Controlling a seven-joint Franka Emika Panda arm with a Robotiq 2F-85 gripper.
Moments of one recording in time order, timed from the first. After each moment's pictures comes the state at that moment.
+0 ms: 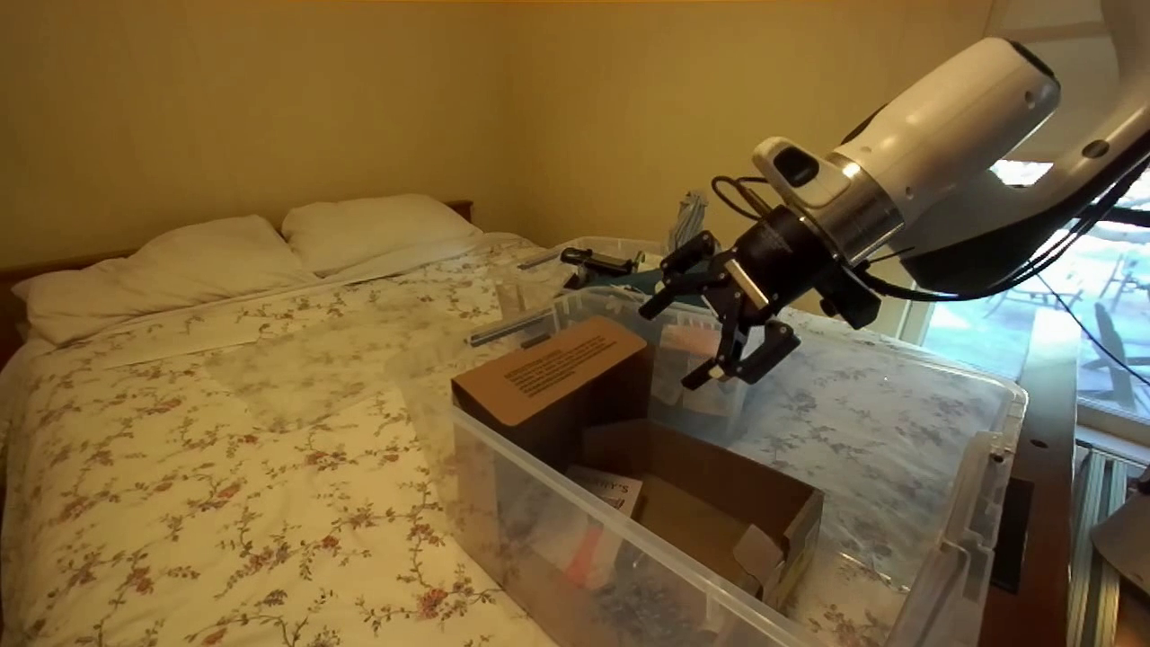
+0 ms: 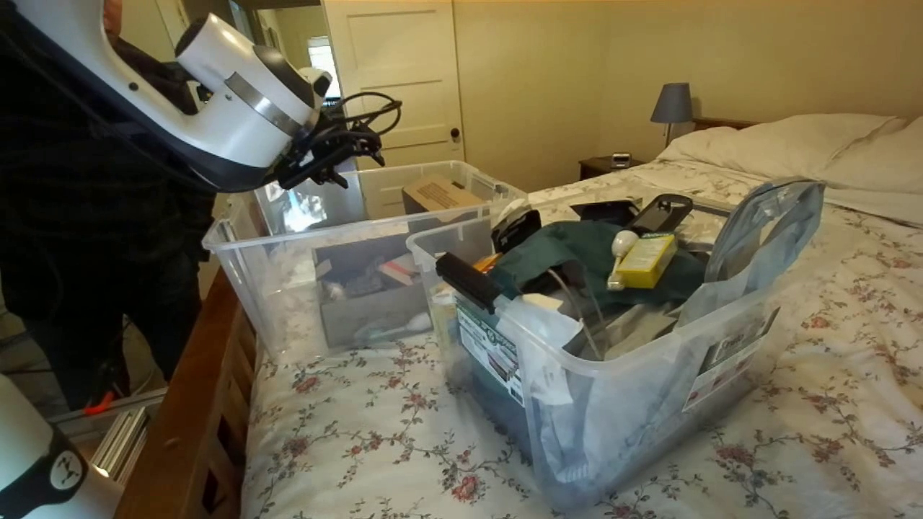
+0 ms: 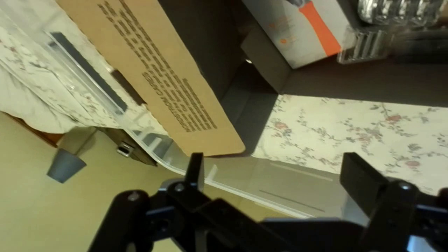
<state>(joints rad) 0.04 -0.05 0.53 -2.44 -1.20 3.30 0.45</state>
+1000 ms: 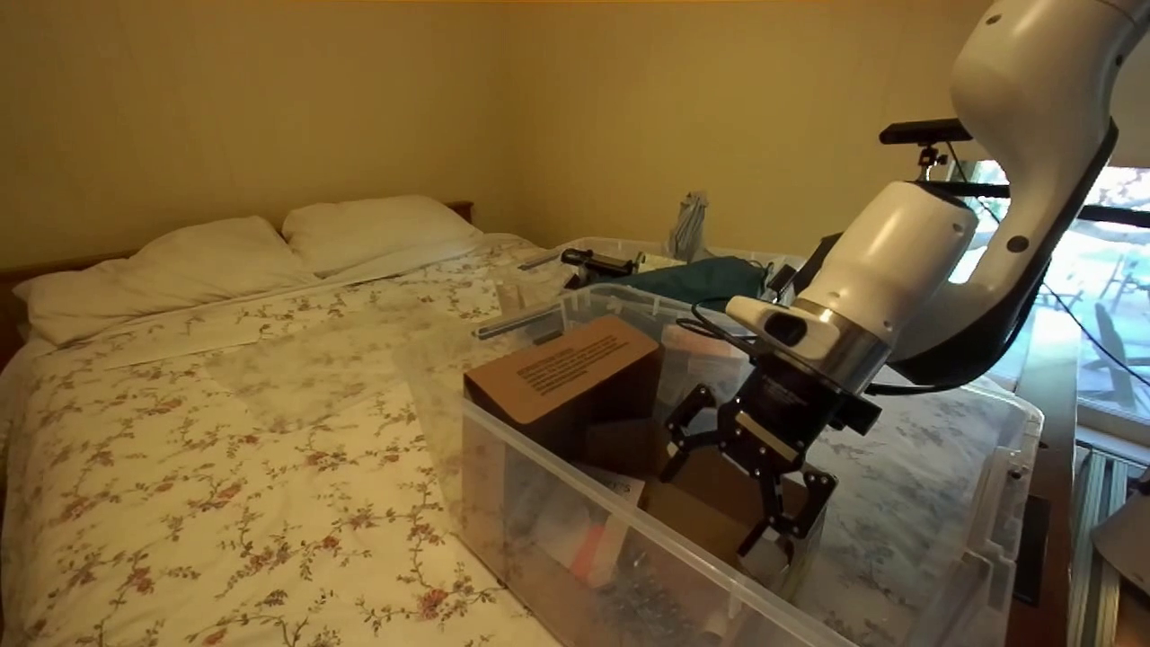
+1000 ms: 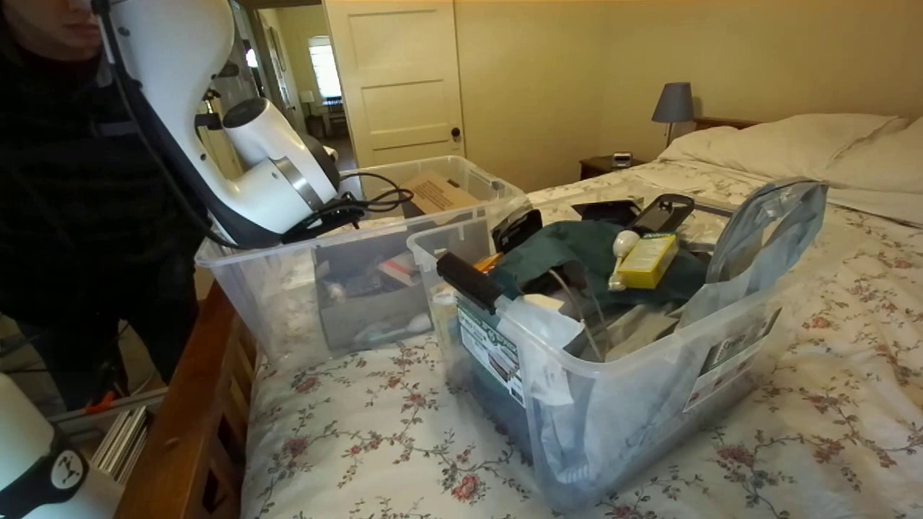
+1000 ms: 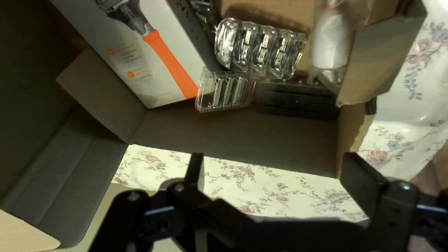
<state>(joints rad) 0.03 0.31 0.61 -2.41 -1.33 3.32 0.33</state>
